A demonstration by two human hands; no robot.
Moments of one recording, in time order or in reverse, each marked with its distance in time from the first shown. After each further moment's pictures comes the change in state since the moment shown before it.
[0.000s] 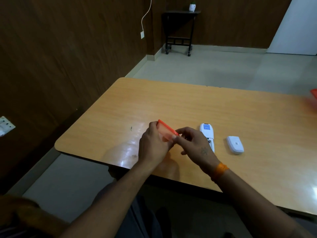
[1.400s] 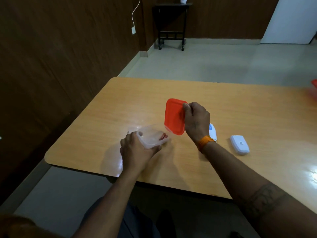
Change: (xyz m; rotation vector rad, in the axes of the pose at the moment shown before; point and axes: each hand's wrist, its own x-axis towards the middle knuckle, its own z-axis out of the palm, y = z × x) left_hand 0.029 -0.069 0.000 0.101 0.060 -0.092; right_hand 0.106 0.011 0.009 -0.122 0.496 -0.092
